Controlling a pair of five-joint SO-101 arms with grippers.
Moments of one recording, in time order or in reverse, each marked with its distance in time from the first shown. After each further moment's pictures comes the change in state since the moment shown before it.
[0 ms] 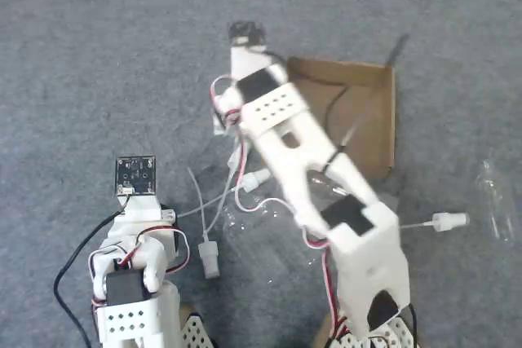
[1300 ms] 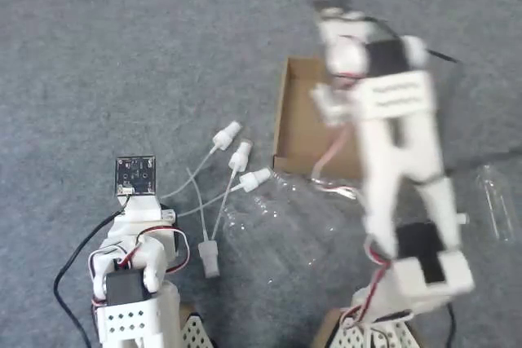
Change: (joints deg) left arm 0.0 0.0 0.0 0.0 0.0; right arm 29.4 -28.0 6.5 25.9 45.9
